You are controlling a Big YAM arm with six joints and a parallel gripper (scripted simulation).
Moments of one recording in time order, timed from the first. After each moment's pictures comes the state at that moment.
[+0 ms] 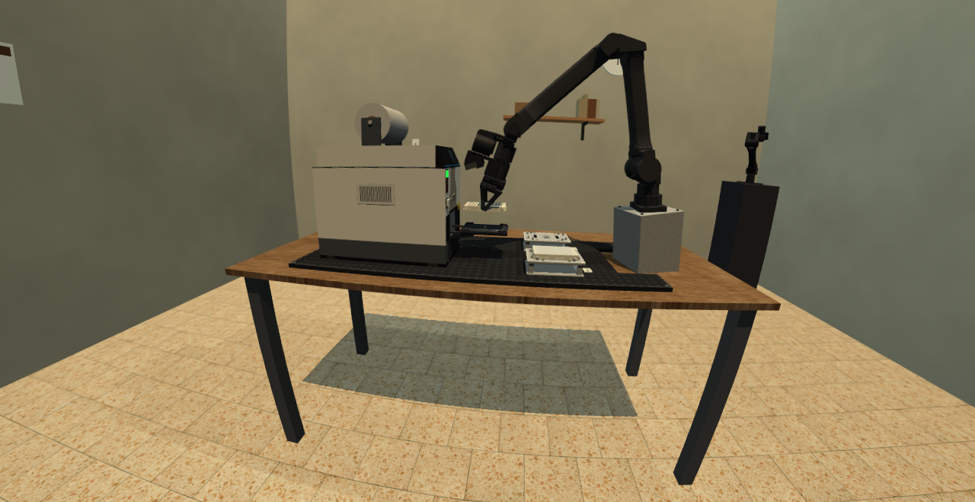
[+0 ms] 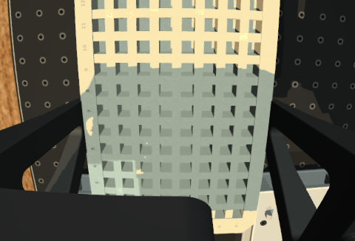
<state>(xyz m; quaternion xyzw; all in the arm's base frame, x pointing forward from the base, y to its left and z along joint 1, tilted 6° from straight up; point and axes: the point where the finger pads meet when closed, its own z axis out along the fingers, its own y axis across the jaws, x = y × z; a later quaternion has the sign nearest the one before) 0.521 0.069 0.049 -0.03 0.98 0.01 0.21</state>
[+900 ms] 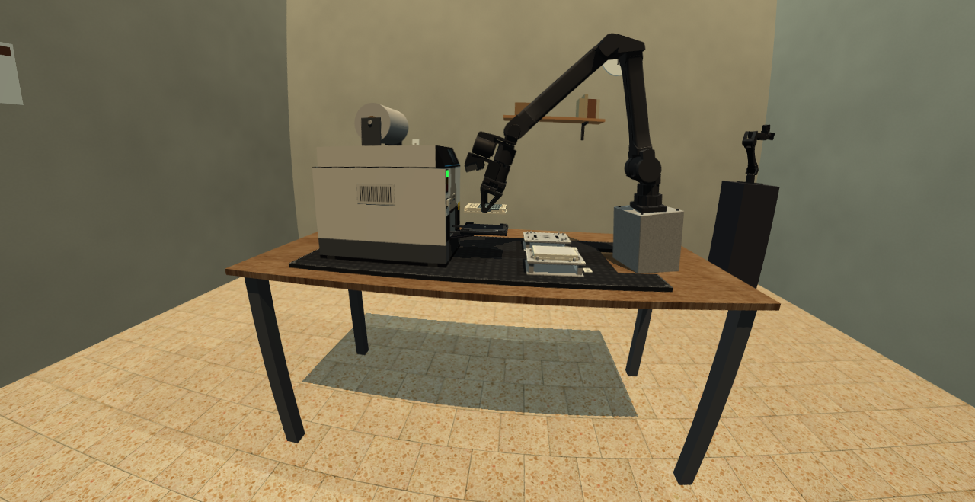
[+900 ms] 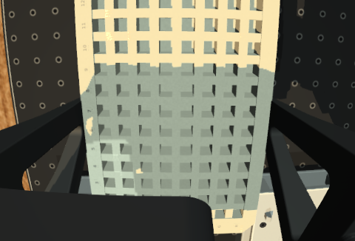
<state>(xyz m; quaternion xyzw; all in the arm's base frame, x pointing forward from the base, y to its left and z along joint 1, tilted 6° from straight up) 0.521 0.066 0.042 -0.02 0.98 0.01 0.21</state>
